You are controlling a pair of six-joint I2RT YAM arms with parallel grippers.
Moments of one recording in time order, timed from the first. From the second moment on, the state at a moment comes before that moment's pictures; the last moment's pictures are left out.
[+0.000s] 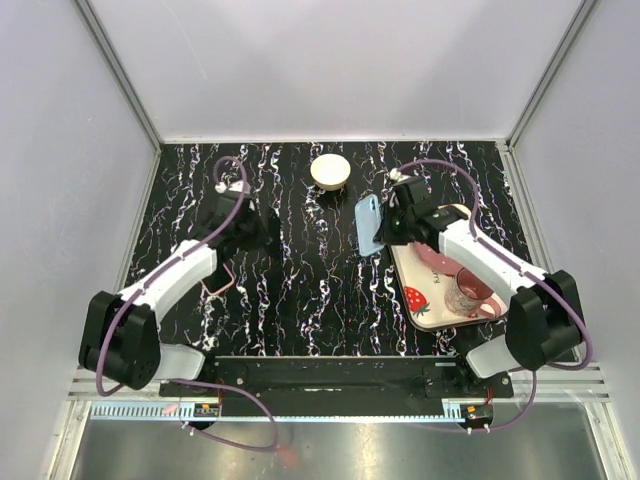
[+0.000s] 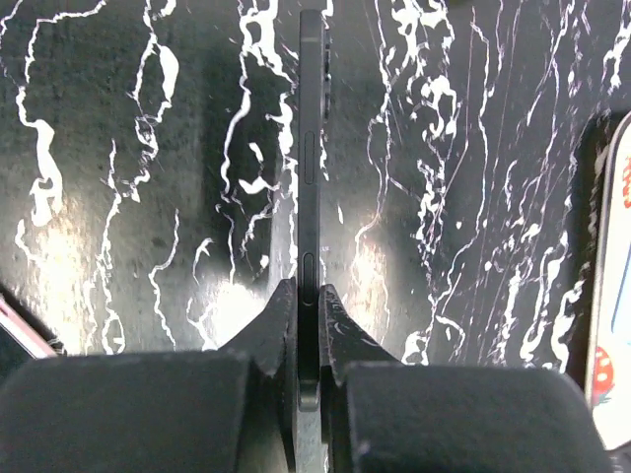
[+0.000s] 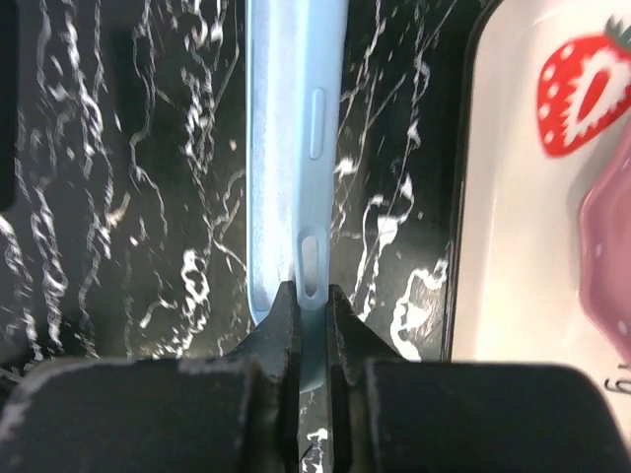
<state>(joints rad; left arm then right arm) -0.41 1.31 0.86 -0.34 -0.07 -0.60 0.52 1.45 1.07 -0.51 -0.03 0.43</state>
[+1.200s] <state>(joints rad) -0.09 1.97 1.19 0.10 0.45 -0.81 0.00 2.16 1.62 -0.23 -0.41 0.65</state>
